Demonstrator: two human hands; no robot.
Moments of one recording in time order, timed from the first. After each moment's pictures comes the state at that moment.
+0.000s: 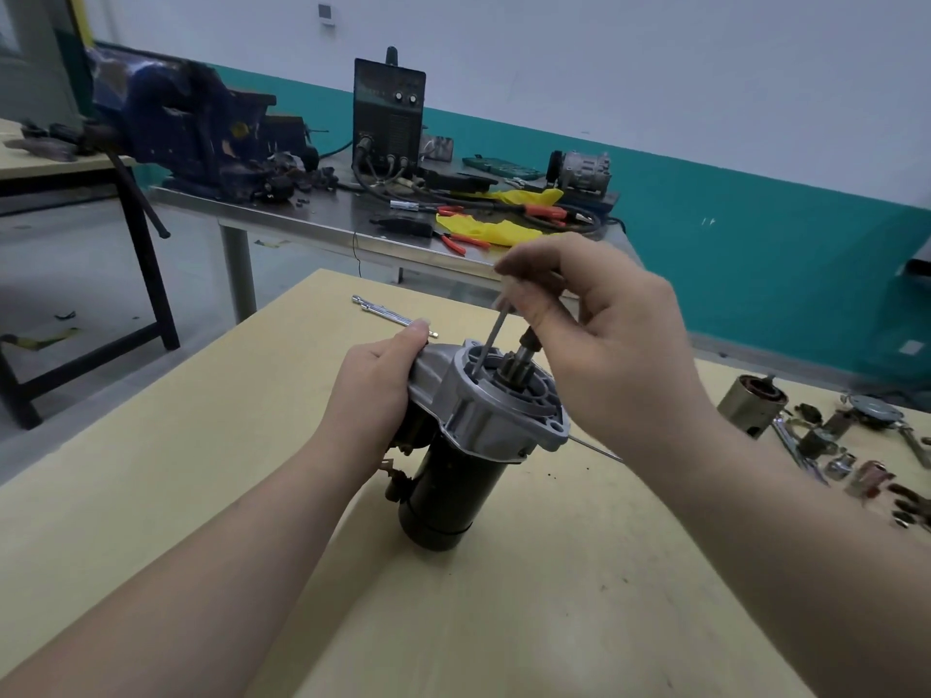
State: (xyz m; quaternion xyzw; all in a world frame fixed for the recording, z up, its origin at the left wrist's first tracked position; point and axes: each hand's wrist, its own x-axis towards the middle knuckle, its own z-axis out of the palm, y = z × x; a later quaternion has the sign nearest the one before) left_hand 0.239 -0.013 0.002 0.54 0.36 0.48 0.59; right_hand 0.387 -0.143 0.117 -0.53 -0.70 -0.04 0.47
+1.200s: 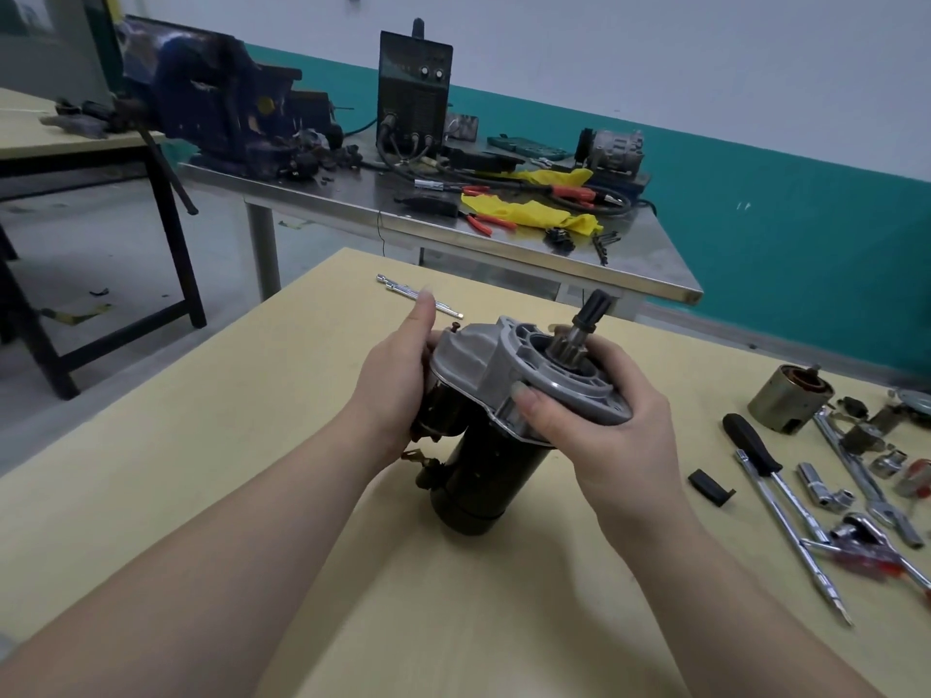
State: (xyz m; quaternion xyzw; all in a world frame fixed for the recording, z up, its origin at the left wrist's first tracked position) left_hand 0.235 -0.016 -0.002 0.49 0.38 0.45 0.64; right_hand 0.384 -0.152 0.027 -0.51 -0.51 0.26 0.64
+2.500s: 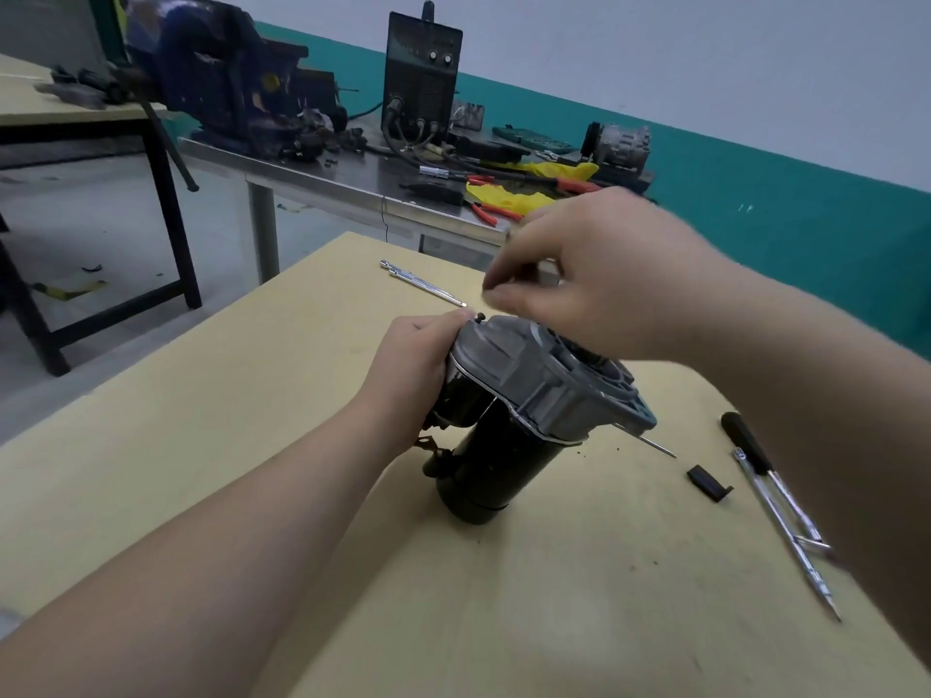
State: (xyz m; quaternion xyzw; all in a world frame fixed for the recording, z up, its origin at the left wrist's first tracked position) left_hand 0.238 -0.025 0.001 0.53 0.28 0.48 0.64; right_hand 0.370 -0.106 0.159 -0.60 -0.79 -0.12 0.07
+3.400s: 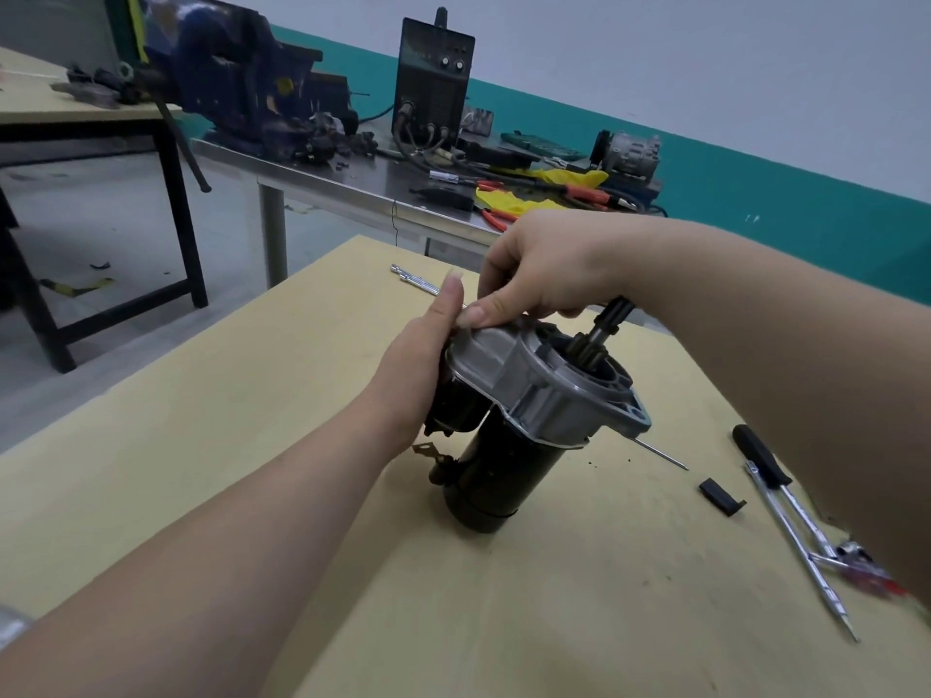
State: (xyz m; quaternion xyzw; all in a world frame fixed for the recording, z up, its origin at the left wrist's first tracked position) left_hand 0.225 -0.023 0.009 0.52 0.32 0.43 0.66; right_hand 0.370 -0.028 0.159 -0.65 -0.73 0.19 0.00
